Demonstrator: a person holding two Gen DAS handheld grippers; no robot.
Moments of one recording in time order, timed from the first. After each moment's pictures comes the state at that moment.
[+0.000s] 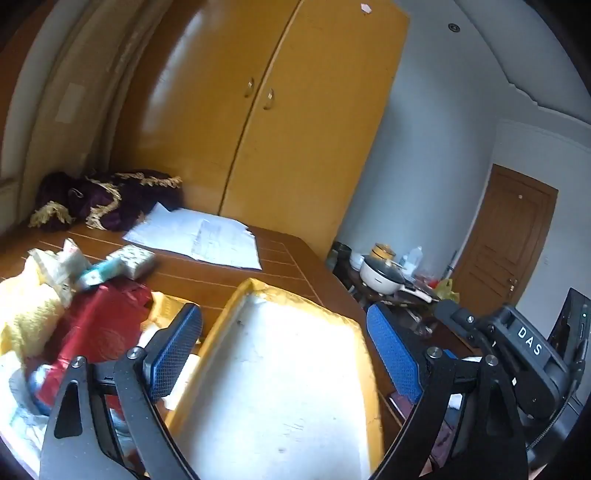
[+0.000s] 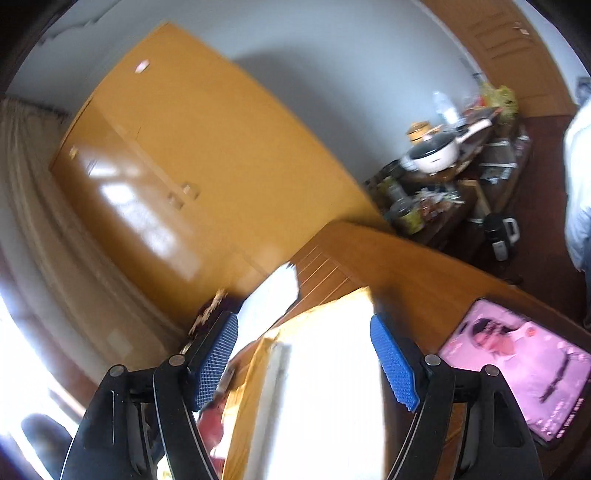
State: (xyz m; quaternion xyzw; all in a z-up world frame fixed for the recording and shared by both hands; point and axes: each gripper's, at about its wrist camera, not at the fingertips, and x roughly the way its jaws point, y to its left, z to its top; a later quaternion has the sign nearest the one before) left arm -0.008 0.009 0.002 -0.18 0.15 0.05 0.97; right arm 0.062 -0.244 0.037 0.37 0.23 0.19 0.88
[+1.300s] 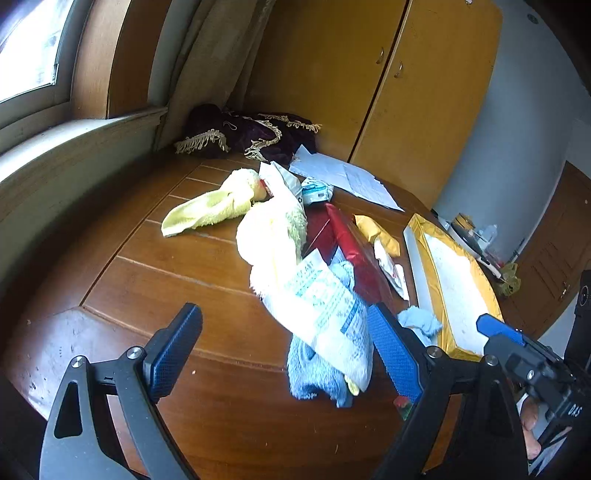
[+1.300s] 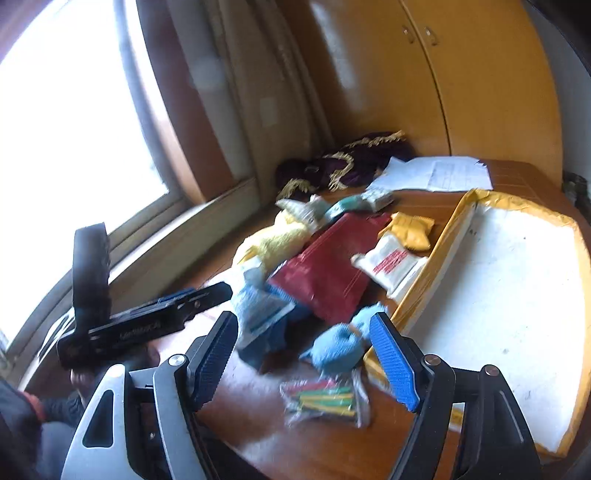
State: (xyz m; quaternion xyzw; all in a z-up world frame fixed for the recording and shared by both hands) left arm -0.144 0.142 -0.072 -0.25 0.26 0.15 0.92; right arm -0.044 -0.093 0.013 0.04 0.31 0.50 0.81
